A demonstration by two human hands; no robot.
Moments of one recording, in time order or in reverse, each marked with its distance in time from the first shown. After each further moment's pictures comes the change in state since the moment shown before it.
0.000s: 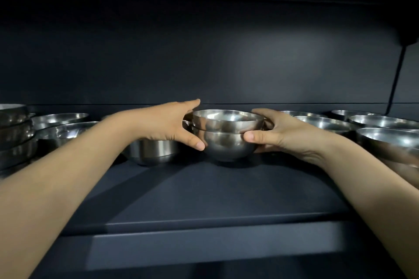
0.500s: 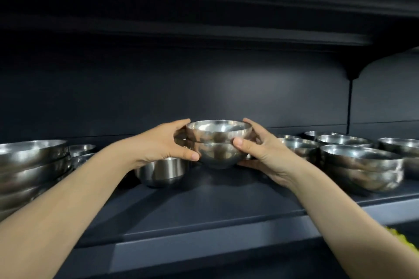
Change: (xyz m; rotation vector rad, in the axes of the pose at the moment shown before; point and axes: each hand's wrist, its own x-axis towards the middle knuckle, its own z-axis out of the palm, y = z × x) left_hand -0.044 -0.004 -0.016 -0.548 0.094 0.116; right_hand -0.028 -0.031 0.046 0.361 0.254 -0.093
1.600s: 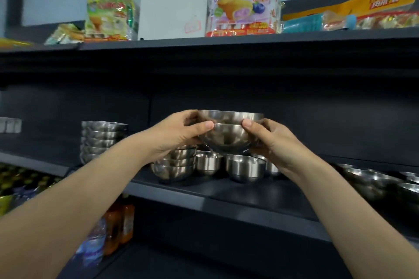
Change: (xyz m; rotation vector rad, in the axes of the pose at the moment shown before) left_hand -0.204 0.091 -0.035 -0.146 0.476 0.027; right_hand -0.070 -0.084 0.123 -0.035 -0.361 -0.187
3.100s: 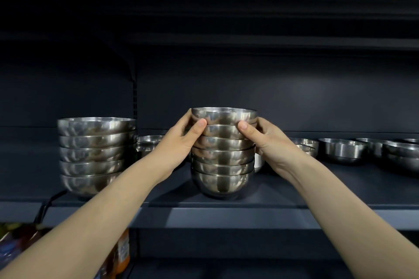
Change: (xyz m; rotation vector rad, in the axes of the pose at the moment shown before) left_hand 0.068 -0.160 -0.136 -0.200 -0.096 0.150; right_hand 0.109 0.103 0.140 -0.143 0.256 0.061
